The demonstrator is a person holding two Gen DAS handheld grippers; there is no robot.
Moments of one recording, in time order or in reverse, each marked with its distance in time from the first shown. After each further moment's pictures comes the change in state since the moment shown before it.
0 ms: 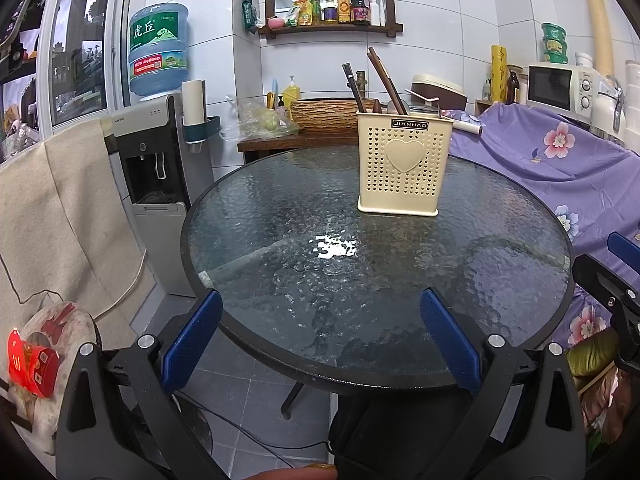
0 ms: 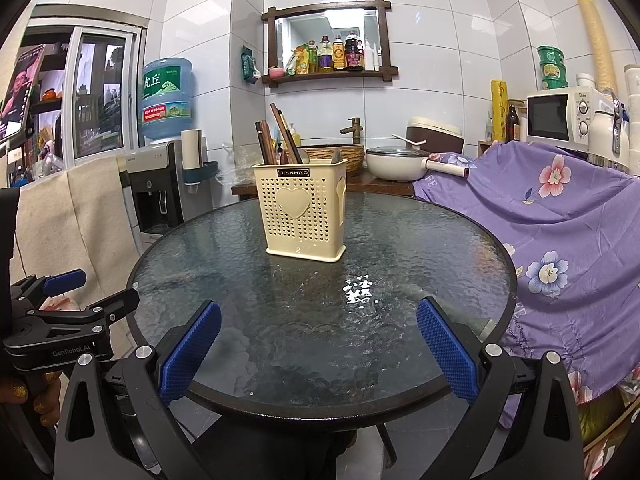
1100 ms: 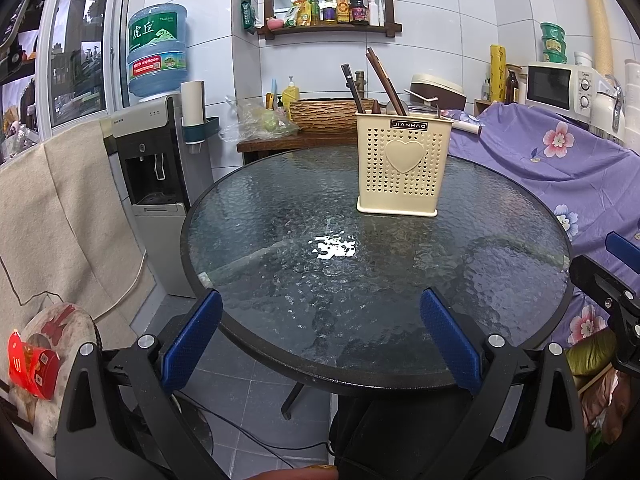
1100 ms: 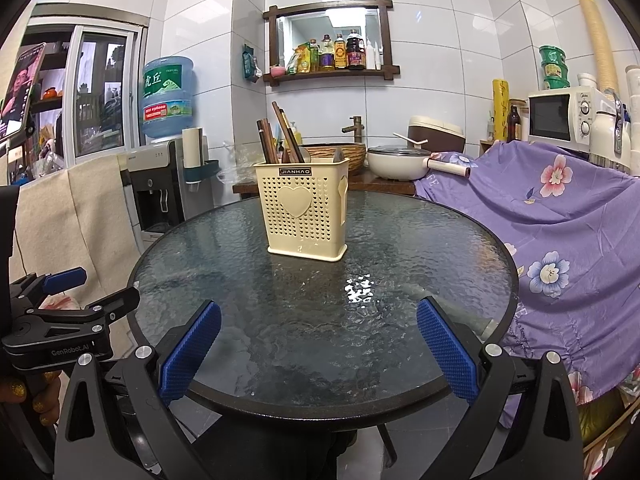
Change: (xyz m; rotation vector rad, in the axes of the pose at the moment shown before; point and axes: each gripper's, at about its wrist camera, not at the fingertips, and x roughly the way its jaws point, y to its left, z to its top) left arm 0.001 -0.001 0.000 0.004 0.001 0.000; right arm 0.001 0.004 -0.003 -0.001 0.004 0.001
